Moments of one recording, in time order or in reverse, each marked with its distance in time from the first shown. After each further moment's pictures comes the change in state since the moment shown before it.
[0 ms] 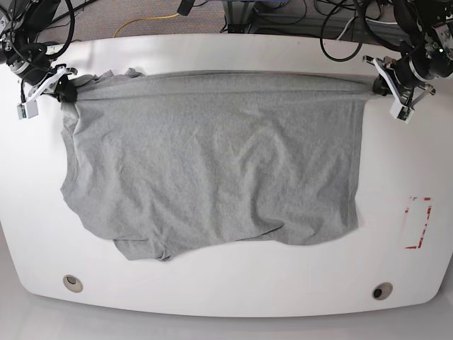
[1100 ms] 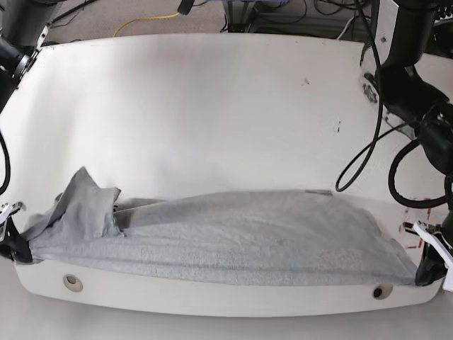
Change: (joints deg) left arm -55.7 -0.2 4.2 0.9 2.3 0.0 9.8; right arm 48.0 24.4 -24.5 -9.2 2.9 0.3 0.0
